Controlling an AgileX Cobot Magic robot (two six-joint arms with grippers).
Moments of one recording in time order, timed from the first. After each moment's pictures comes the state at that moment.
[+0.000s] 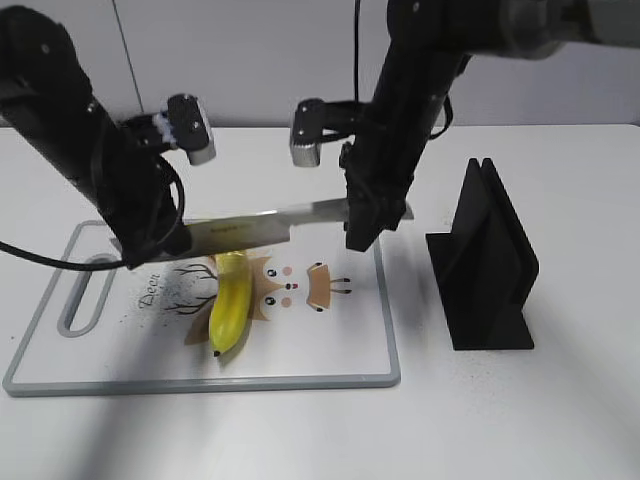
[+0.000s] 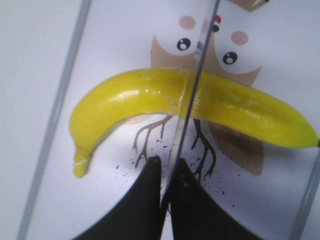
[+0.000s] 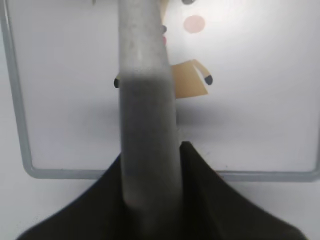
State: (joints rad) left arm -0.34 1.87 -1.20 -0.41 0.76 1.23; right arm 0.47 2.22 -1.77 0.31 1.16 -1.08
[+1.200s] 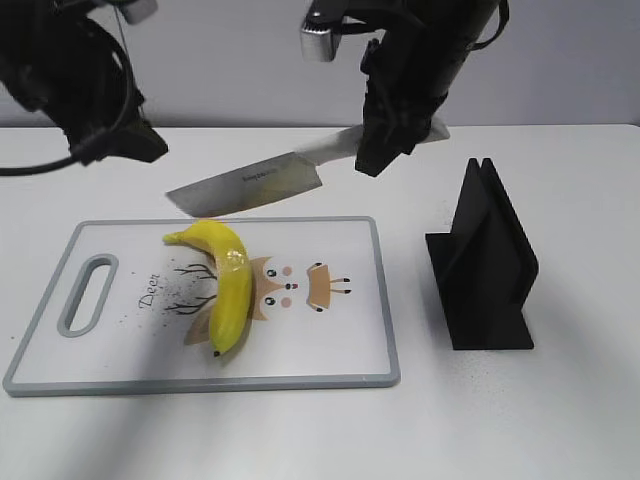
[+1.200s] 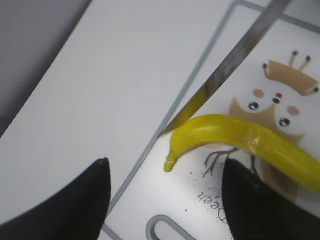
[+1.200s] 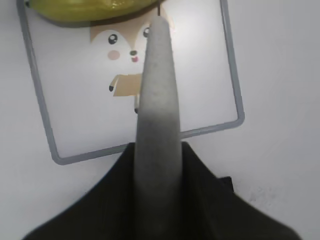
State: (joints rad) left arm -0.33 1.57 -1.22 -0.35 0.74 1.10; right arm 0.47 2.00 -1.77 0.29 1.19 -0.94
